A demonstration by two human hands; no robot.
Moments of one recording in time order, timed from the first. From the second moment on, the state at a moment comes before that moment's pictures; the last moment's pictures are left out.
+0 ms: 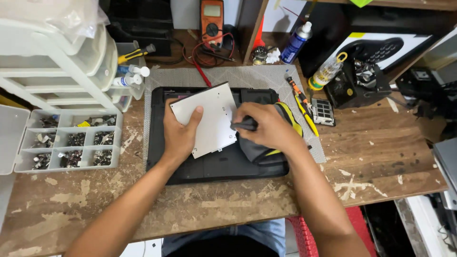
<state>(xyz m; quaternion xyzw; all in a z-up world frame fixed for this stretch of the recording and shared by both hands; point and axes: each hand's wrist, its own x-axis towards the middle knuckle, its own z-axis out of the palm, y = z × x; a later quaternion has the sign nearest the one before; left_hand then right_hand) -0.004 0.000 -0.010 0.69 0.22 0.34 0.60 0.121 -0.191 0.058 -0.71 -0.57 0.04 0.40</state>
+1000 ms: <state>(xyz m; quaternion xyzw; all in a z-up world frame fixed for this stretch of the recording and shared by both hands) -0.004 -0.003 -0.014 0.69 0.18 0.37 0.60 0.110 -0.184 0.052 -0.76 -0.49 0.05 0.43</state>
